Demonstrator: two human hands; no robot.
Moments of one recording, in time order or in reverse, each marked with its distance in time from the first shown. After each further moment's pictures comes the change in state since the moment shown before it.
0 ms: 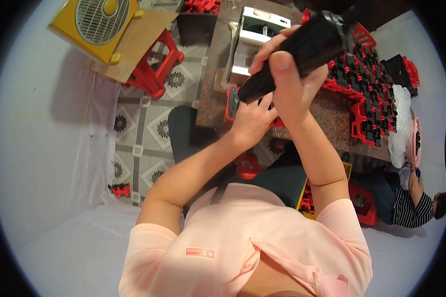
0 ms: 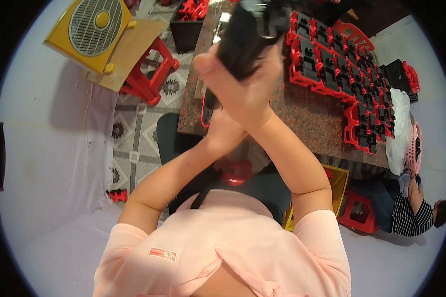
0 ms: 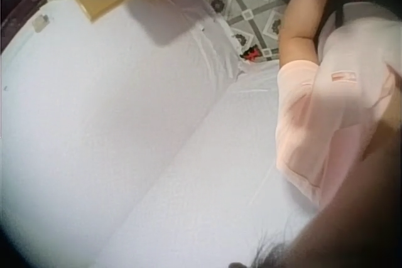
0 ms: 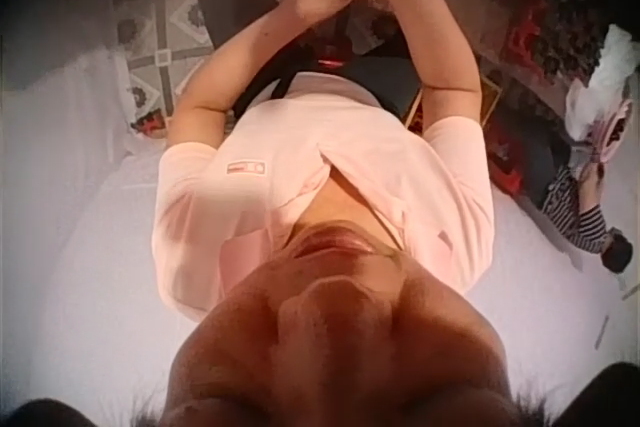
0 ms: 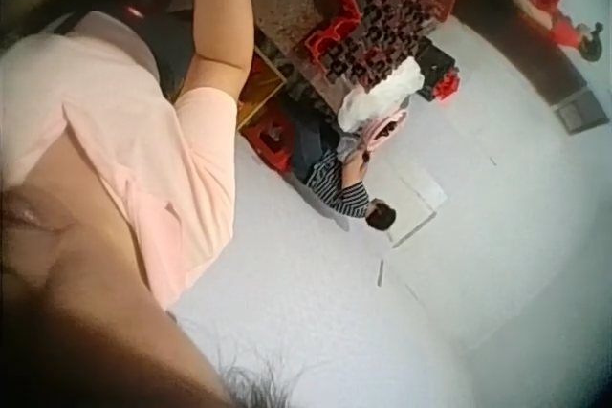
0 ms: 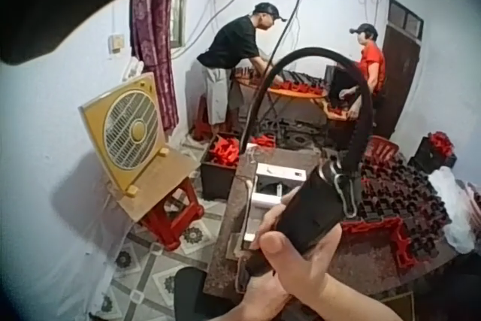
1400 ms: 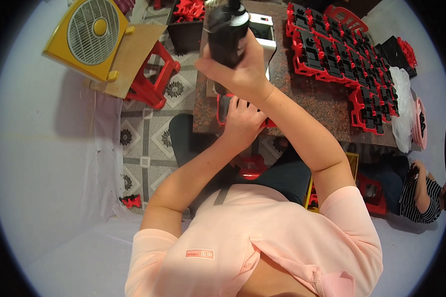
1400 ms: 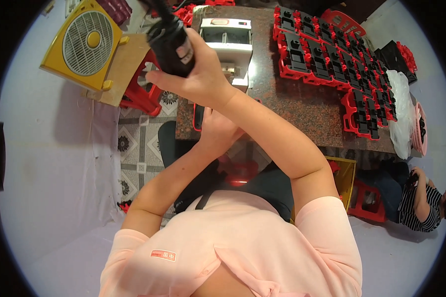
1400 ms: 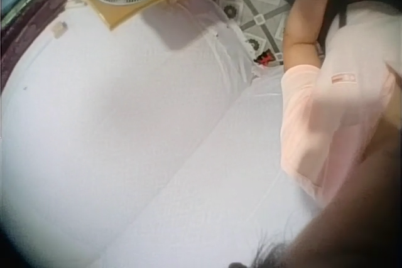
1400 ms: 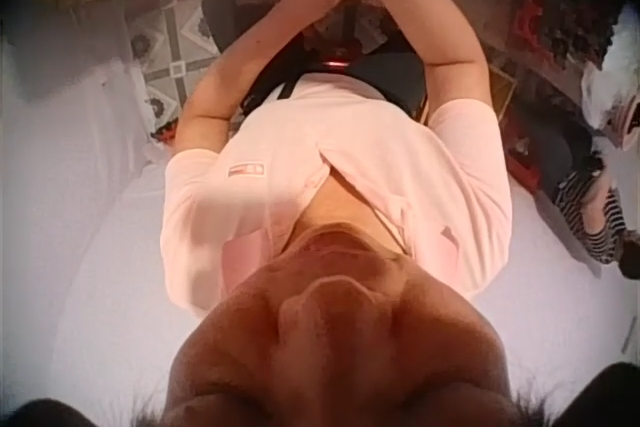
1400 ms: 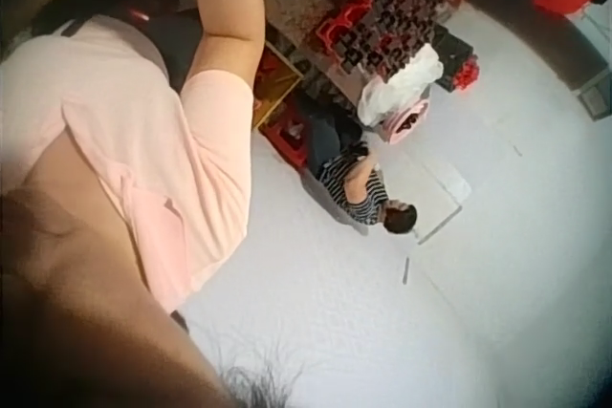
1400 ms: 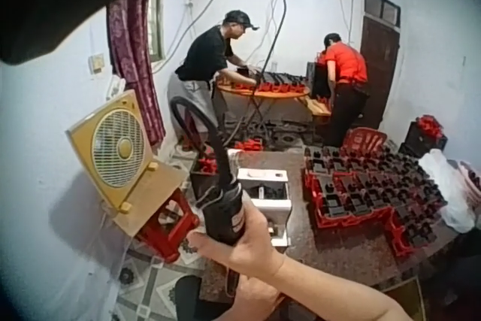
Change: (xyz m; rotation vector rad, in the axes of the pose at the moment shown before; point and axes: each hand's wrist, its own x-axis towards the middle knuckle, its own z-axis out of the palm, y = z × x) left_hand -0.009 -0.010 -0.012 -0.658 0.042 -0.129; right_hand 0.005 0.036 0.021 0.120 -0.080 0.189
